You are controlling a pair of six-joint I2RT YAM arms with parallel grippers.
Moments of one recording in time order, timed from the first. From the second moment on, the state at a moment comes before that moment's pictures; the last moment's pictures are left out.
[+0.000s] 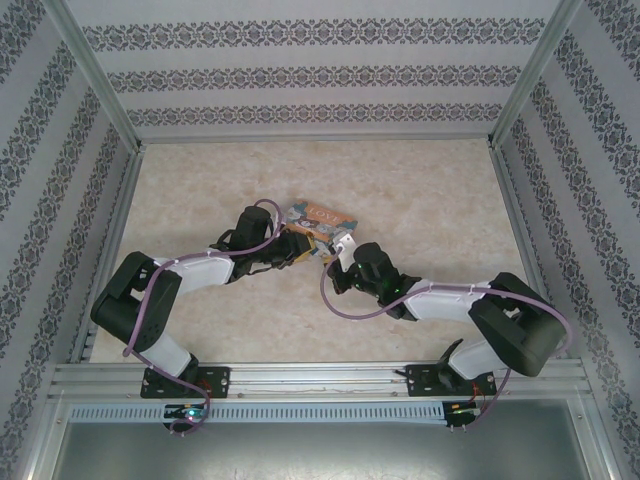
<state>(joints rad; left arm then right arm) -0.47 1.60 0.73 0.24 0.55 -1.08 0.78 1.44 0.48 0.45 -0.04 0.12</state>
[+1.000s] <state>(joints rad) -0.48 1.60 0.73 0.24 0.54 -1.08 0.78 1.47 0.49 0.50 -0.03 0.10</state>
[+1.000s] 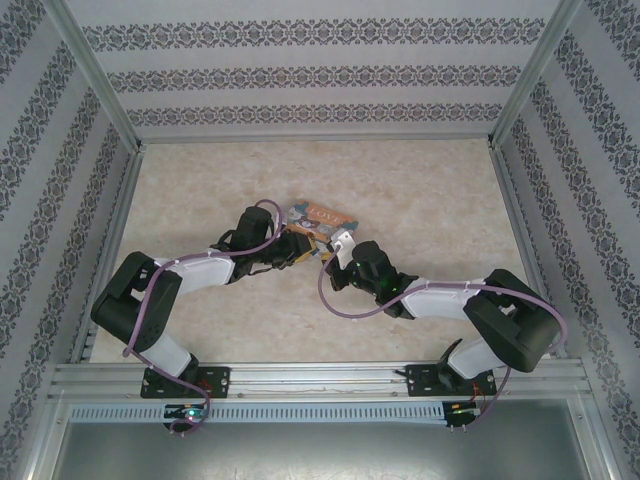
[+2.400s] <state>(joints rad) -0.48 1.60 0.74 0.24 0.53 -1.07 0.78 1.50 0.50 0.52 -0.02 0.11</state>
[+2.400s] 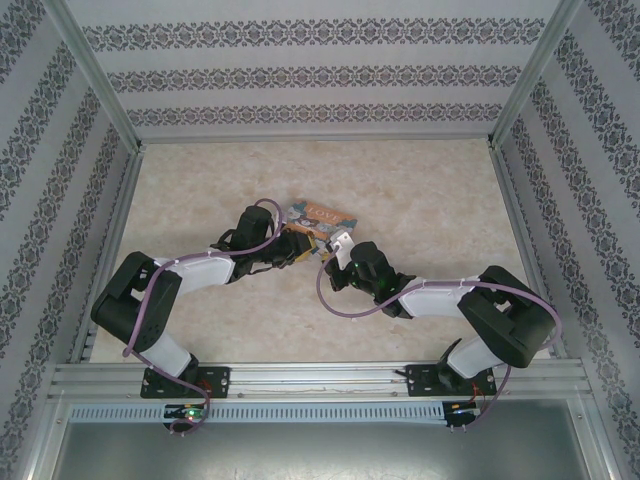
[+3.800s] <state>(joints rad) -0.48 1.59 0.75 0.24 0.46 -1.07 0.77 1.59 0.54 0.61 -0.01 0.10</state>
